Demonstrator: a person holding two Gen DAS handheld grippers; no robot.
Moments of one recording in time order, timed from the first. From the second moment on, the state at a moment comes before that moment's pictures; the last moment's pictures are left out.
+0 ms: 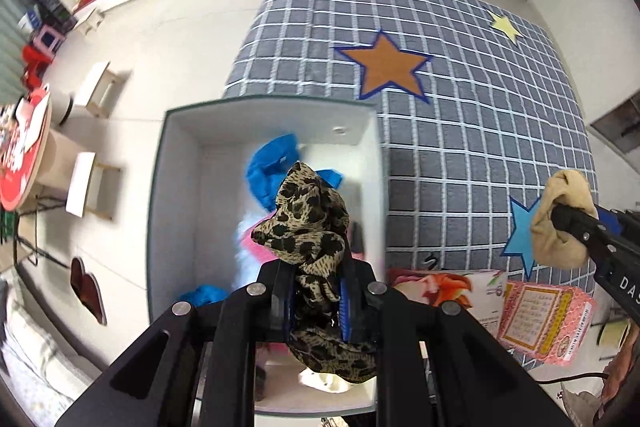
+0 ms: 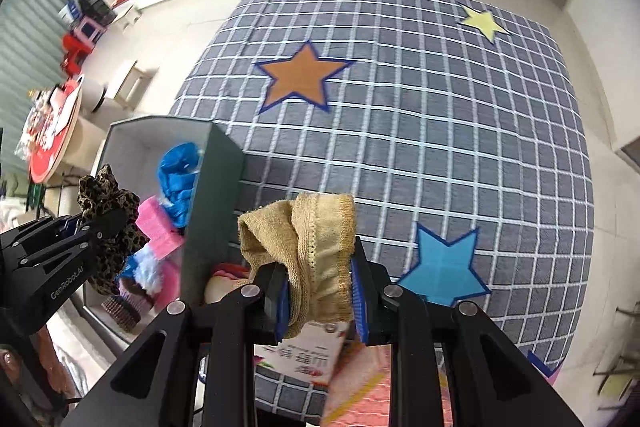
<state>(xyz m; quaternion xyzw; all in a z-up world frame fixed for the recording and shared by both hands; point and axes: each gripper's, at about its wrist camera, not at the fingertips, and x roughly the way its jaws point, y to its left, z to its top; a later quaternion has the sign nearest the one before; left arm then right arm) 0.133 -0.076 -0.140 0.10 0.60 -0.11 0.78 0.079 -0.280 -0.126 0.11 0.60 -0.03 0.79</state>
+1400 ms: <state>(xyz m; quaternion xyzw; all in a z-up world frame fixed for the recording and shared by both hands) 0.109 0.028 -0.193 0.01 0.63 -0.07 0.77 0.202 -0.070 -0.171 -0.01 0.64 0.08 0.76</state>
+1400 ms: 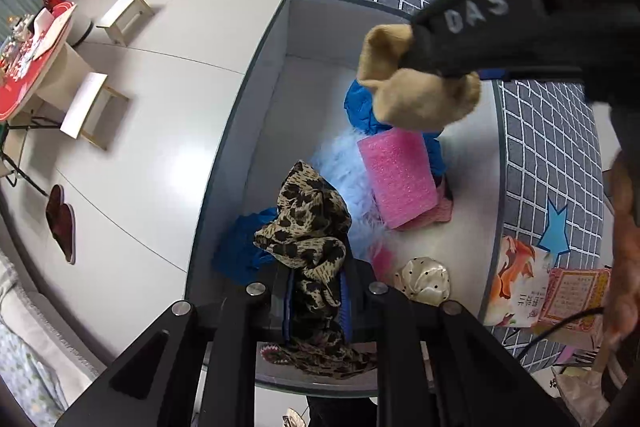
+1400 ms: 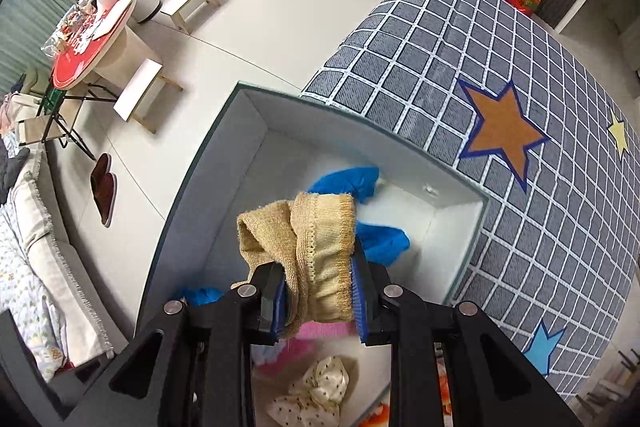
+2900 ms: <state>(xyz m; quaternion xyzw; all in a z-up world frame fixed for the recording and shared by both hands) 0.124 0.015 -0.207 0.00 0.64 -0.09 0.77 0.232 -0.109 -0.215 0.01 0.68 0.05 0.73</state>
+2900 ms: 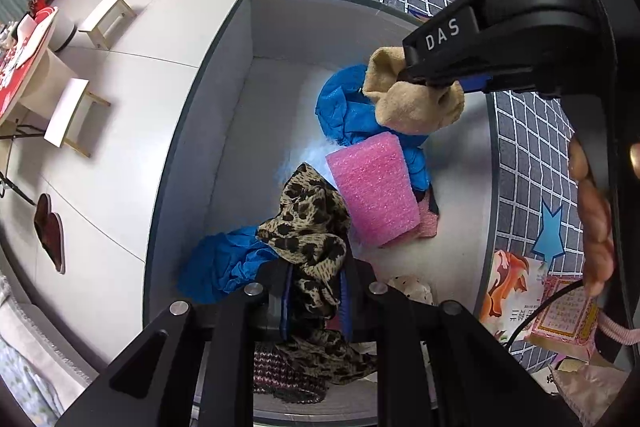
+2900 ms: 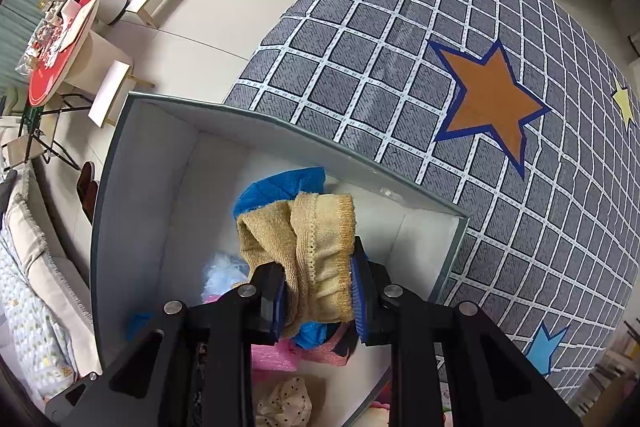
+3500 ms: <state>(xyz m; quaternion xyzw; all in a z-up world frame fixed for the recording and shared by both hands) 0.127 0.016 -0.206 0.00 0.64 -0.09 0.77 0.231 -0.113 -0.212 0.02 0.67 0.04 0.74</state>
